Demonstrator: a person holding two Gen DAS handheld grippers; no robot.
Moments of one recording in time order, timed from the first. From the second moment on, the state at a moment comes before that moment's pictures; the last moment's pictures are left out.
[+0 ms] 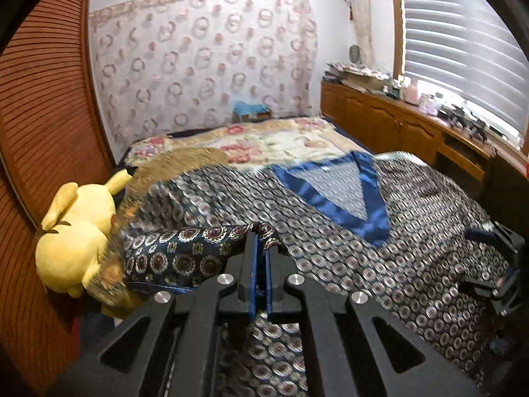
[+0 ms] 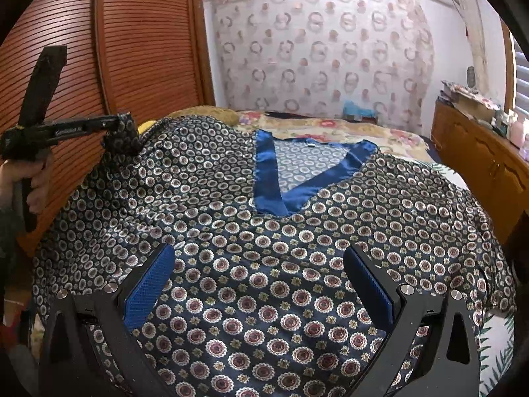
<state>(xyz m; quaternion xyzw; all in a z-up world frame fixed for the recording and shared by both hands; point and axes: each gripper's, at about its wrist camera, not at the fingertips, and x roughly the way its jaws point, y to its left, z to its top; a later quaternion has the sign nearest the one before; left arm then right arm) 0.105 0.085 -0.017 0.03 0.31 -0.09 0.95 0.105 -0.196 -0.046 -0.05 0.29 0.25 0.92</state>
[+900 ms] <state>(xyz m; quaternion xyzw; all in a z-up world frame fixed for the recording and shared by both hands) -0.002 0.158 -0.027 -0.05 0.28 -0.01 0.96 0.143 -0.095 -0.005 -0.11 0.27 0.38 0.88</state>
